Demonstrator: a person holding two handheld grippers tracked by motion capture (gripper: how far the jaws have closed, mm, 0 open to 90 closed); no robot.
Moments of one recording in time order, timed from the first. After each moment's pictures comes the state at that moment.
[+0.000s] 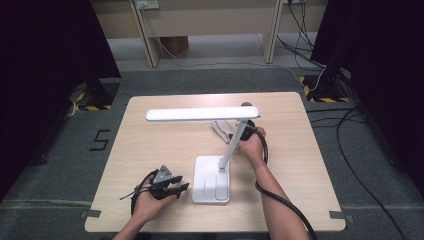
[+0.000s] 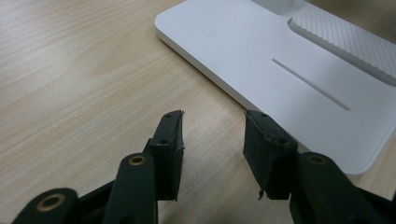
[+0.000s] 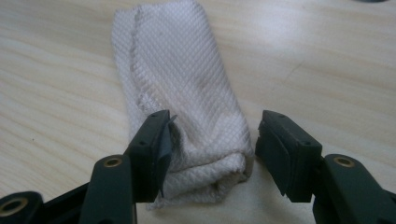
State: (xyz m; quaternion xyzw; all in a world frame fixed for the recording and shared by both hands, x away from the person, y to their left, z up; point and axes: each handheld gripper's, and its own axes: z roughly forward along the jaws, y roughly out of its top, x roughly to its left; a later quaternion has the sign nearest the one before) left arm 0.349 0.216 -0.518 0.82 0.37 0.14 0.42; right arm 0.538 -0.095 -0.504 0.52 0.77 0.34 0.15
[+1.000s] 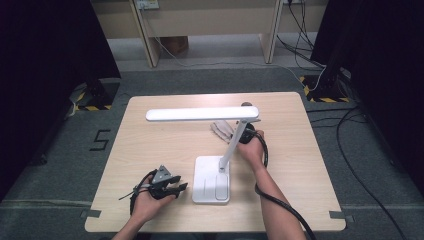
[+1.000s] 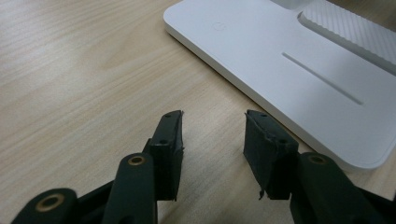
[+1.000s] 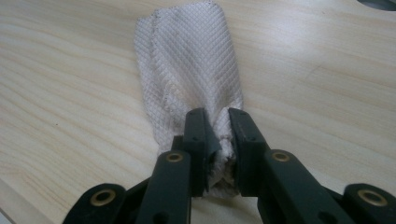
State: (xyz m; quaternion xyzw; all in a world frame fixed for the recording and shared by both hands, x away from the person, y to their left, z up) left arm 0.350 0.220 -0.520 0.82 0.37 0.14 0.41; right arm 0.527 -0.096 -0.507 0.49 0.78 0.36 0.16
